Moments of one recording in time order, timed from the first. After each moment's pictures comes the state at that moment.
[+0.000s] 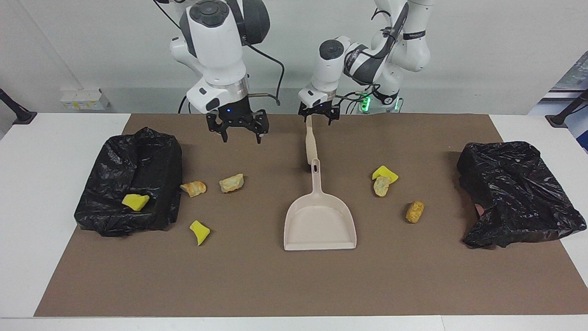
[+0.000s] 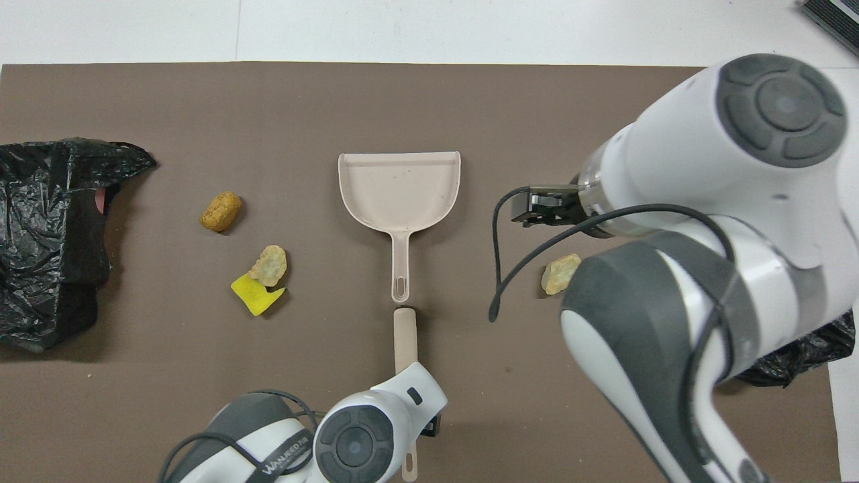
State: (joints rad) left arm -0.91 -0.14 -0.03 -2.41 -0.15 2.23 -0.68; right arm 0.25 0.17 0.18 -1.53 0.00 1.74 0.54
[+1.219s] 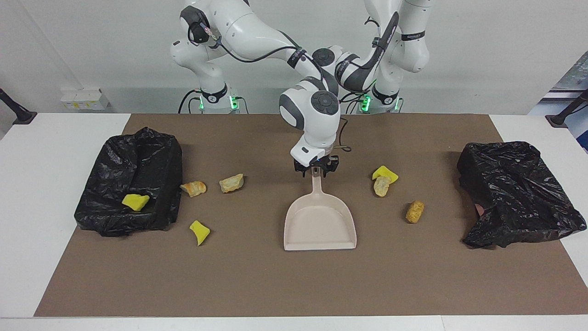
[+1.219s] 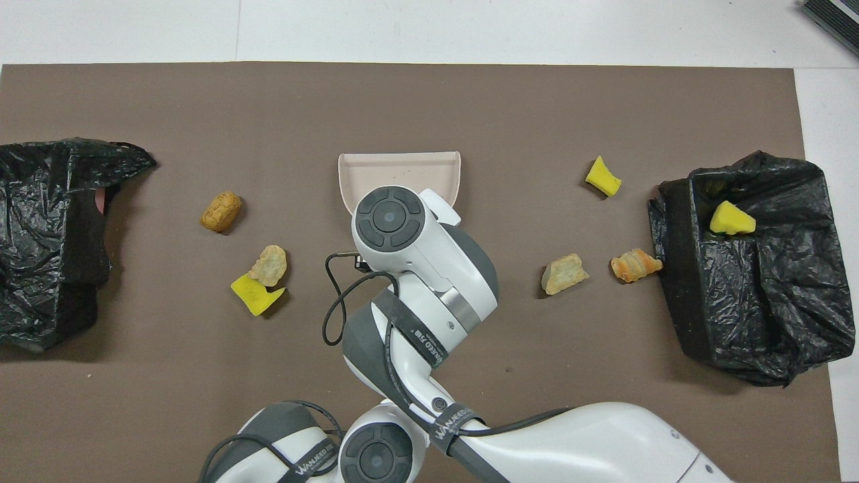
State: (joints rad) left arm -0.92 -0.10 0.00 -2.44 -0.15 2.30 -0.84; right arm 0.53 0.53 0.17 -1.50 -0.07 1.98 0.74
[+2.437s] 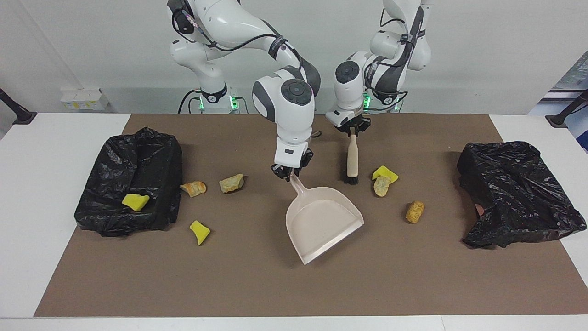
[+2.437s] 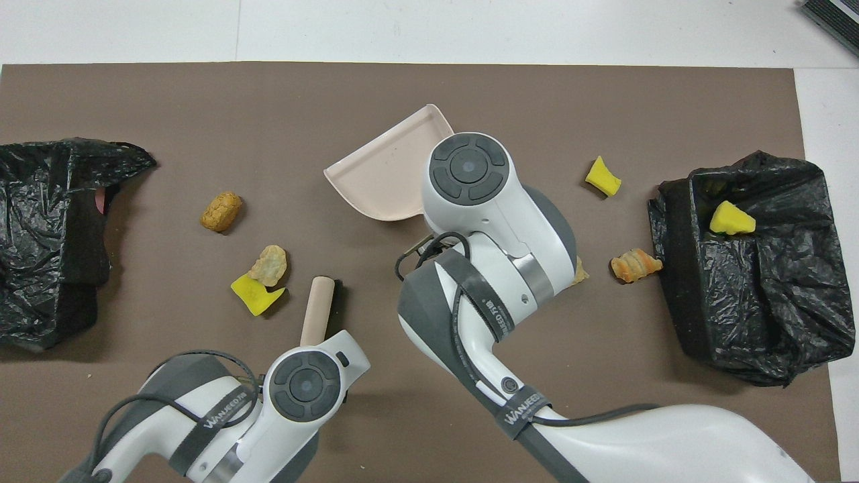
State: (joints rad) left arm -0.66 -0.17 0.01 -2.46 0.13 2.03 -0.50; right arm 0.41 0.42 0.16 -1.50 -0.13 1.89 -0.10
